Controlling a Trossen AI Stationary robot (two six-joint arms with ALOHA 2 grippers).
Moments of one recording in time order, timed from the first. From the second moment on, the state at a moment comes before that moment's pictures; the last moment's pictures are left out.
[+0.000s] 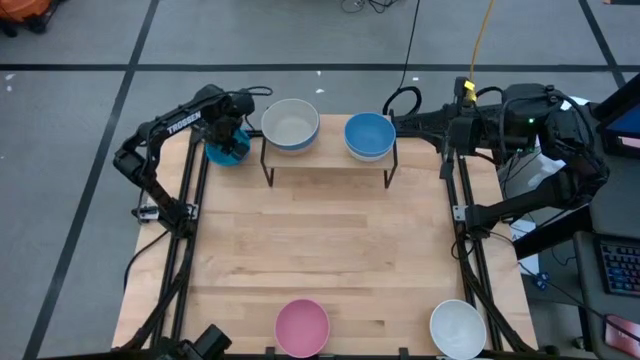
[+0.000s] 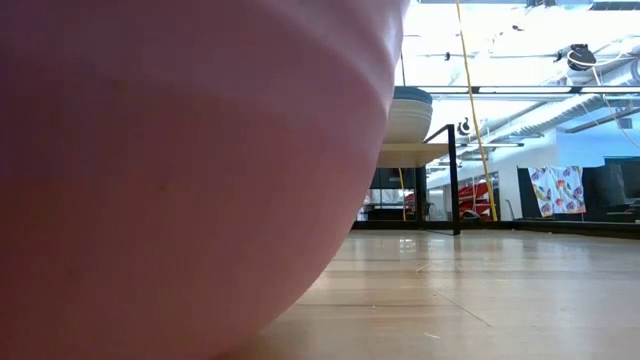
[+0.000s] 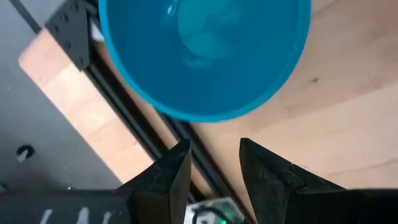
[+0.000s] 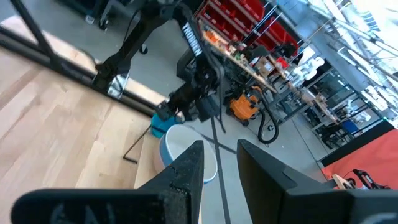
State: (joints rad) left arm 0.93 1.64 1.37 -1.44 -0.22 -0.13; right arm -0.09 1.17 1.87 -0.92 0.19 -0.63
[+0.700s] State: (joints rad) left arm 0.93 1.64 1.24 -1.44 -0.20 0.24; right arm -0.09 1.17 1.87 -0.90 0.19 -0.63
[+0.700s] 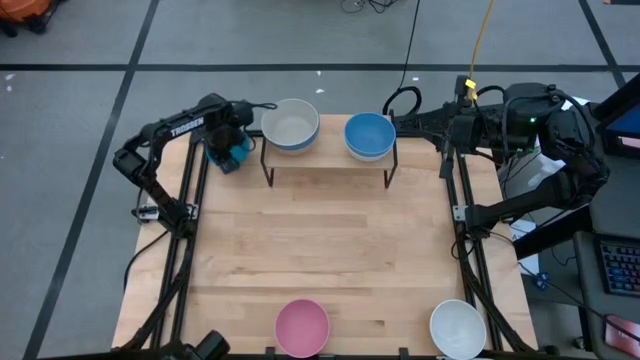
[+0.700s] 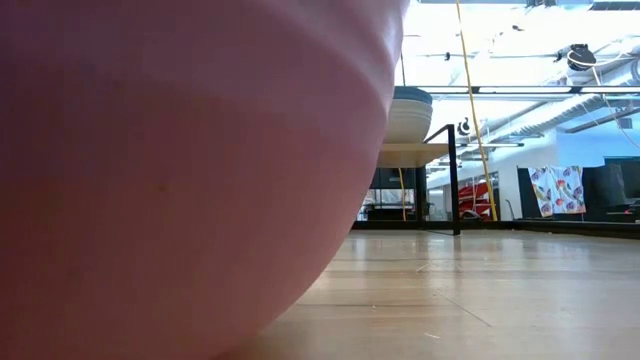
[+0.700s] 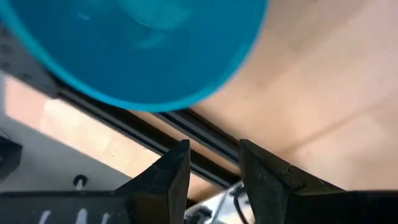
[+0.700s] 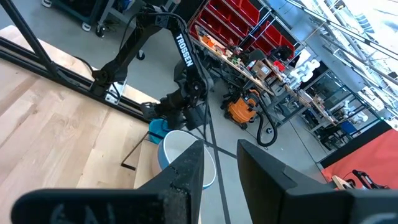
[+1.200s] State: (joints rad) left arm 0.93 1.64 1.15 -1.37 -0.18 0.35; right arm -0.09 1.17 1.87 -0.87 0.19 -0.68
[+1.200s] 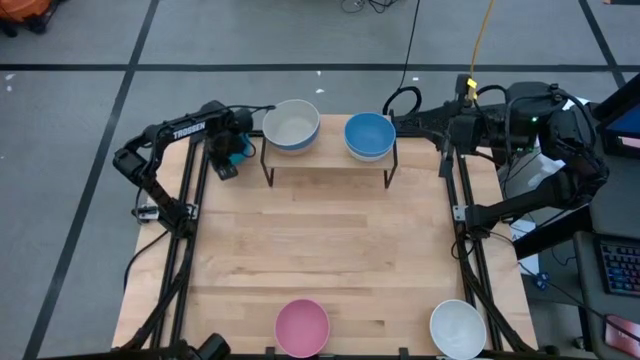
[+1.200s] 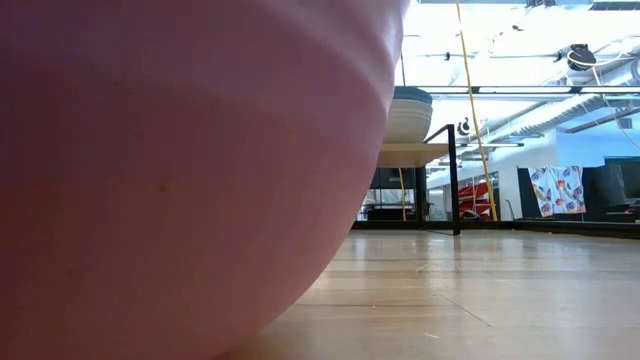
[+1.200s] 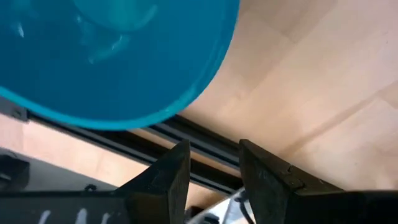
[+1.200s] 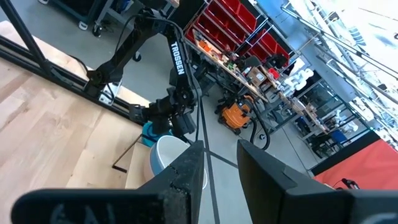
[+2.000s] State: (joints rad) left arm 0.92 1.64 1.14 -1.25 -0.17 0.60; right arm -0.09 1.17 1.87 -0.86 0.19 -0.68
